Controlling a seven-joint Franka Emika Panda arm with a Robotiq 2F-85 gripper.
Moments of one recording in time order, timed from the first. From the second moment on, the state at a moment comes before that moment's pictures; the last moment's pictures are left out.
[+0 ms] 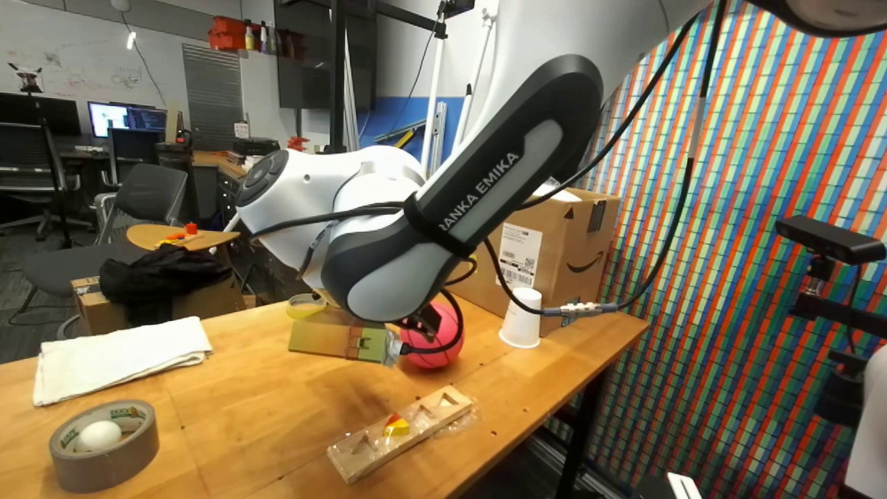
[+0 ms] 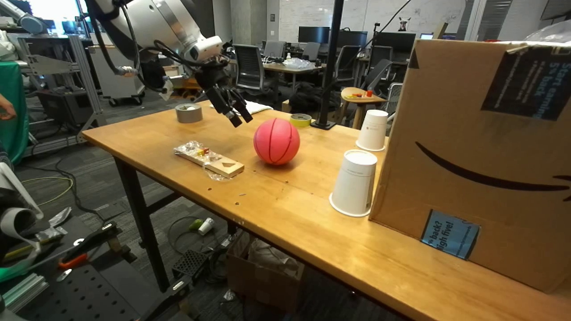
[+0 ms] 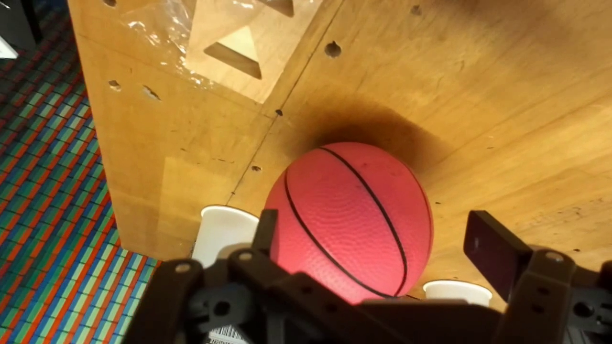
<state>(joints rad) 0.21 0.19 0.13 -2.17 -0.87 2.04 1.94</state>
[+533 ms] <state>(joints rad) 0.18 0.29 0.08 -2.13 -0.92 2.11 1.94</state>
